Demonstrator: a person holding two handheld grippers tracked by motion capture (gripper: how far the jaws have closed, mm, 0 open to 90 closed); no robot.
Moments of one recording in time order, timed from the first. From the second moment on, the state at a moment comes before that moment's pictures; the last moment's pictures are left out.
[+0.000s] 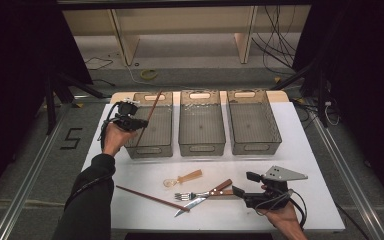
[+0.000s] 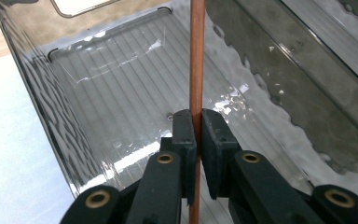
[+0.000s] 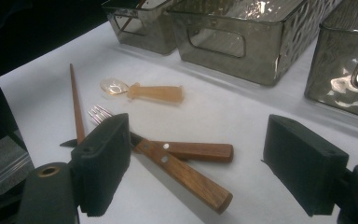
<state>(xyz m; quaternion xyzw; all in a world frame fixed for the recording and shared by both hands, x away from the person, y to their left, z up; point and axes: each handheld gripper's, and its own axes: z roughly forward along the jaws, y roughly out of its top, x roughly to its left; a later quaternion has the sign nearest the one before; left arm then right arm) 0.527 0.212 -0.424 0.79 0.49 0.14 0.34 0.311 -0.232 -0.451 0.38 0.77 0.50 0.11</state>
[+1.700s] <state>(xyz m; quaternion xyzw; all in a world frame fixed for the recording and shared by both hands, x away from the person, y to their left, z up) 0.399 0.181 -0.398 0.90 0.28 0.08 0.33 0.311 -0.231 -0.451 0.38 0.77 0.50 0.11</state>
